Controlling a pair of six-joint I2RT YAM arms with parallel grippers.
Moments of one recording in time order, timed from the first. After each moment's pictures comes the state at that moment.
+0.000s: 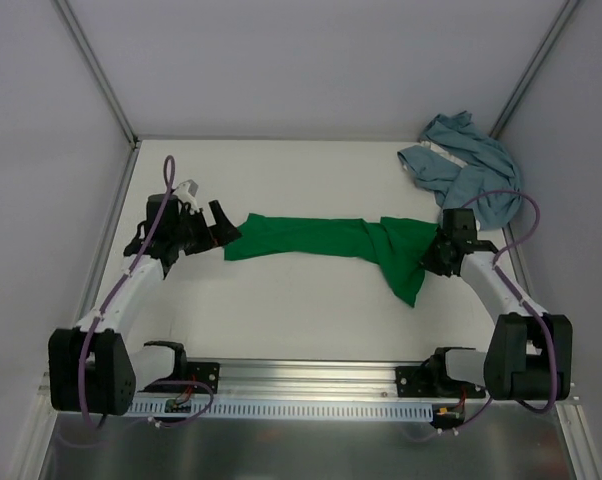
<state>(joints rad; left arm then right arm) -0.04 1.11 0.72 -0.27 0.40 -0.43 0.03 1.27 0.73 -0.50 0.06 0.54</state>
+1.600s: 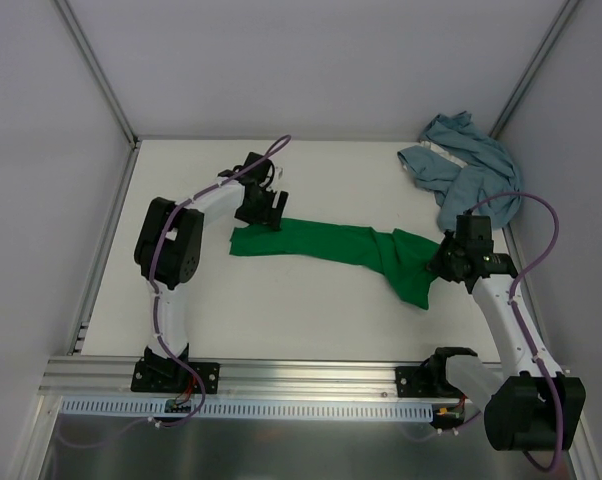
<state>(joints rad) -0.38 2.06 1.50 -0.57 0.06 -0.09 0.02 1.00 0.75 -0.70 0.01 0.50</state>
